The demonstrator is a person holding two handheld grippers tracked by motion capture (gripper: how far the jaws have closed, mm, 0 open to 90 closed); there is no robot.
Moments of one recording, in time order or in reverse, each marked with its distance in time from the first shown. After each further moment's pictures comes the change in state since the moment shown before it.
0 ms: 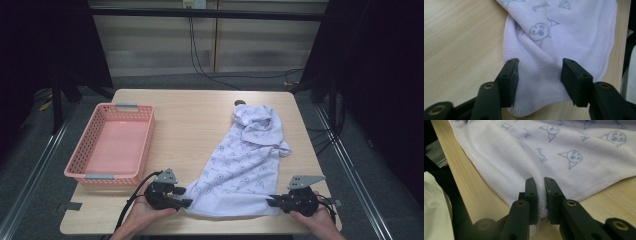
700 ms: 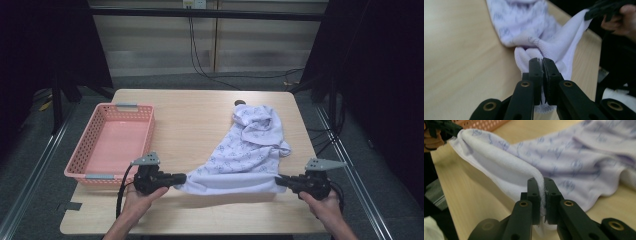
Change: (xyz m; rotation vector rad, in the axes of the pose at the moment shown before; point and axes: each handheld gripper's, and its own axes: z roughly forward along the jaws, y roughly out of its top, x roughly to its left) left arm 0.025 0.032 -0.048 -0.320 -0.065 -0.162; right arm -0.027 0.033 -0.036 -0.232 -0.044 0.098
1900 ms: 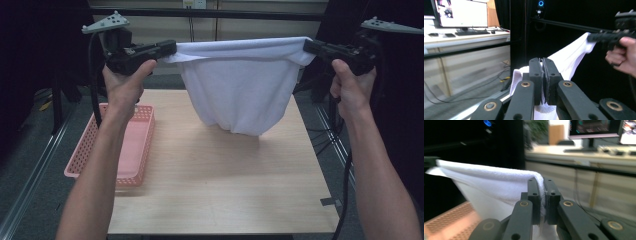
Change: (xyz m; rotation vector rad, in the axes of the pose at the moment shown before) left arm -0.029 0.260 -0.092 -0.394 0.183 0.225; right arm -0.022 0.276 -0.084 -0.469 -0.141 -0.105
